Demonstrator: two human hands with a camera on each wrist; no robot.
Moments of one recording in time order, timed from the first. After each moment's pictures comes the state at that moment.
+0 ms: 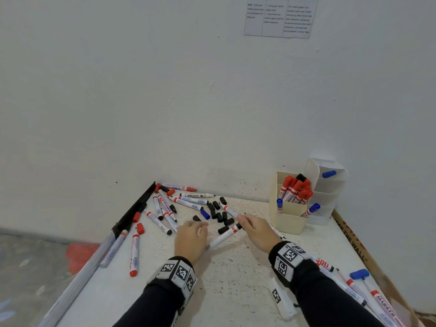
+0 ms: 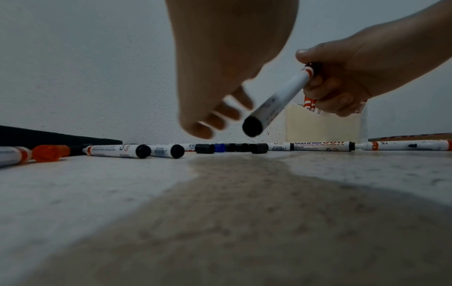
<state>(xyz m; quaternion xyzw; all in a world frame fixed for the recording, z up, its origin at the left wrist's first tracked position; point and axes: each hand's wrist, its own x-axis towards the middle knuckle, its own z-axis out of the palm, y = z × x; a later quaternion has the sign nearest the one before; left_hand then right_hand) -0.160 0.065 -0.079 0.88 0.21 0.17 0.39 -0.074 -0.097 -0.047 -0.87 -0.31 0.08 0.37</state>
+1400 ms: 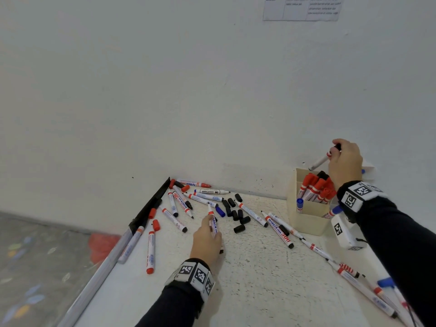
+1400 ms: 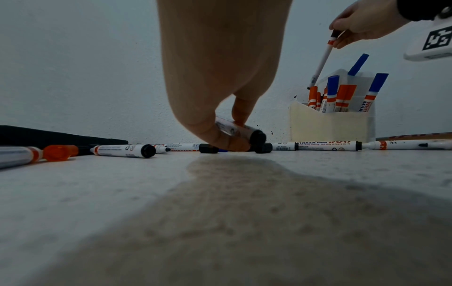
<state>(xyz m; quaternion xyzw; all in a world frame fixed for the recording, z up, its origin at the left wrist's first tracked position) -0.158 0.066 -0.082 0.83 0.26 0.13 0.48 0.046 -0.160 0.059 -0.84 -0.11 -0.32 0.42</state>
